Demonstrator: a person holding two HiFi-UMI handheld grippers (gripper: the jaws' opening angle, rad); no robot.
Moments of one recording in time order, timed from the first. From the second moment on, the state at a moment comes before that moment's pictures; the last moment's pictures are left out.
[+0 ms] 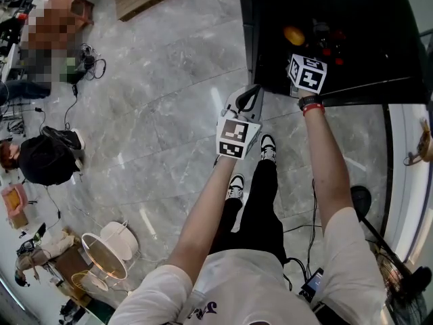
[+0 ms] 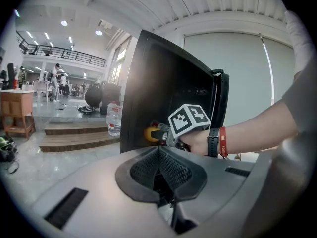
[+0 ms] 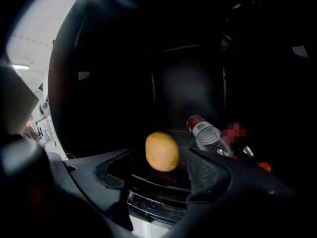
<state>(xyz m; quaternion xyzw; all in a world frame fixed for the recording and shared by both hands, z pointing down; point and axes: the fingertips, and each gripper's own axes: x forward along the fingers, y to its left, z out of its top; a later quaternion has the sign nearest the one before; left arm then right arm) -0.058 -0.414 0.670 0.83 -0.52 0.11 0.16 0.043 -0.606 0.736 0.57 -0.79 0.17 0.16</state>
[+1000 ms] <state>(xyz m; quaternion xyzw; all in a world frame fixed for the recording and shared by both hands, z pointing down) -0.066 -0.385 0.595 0.84 -0.51 0.11 0.13 0.071 -0.501 0.656 0.57 -0.78 0.18 0.15</state>
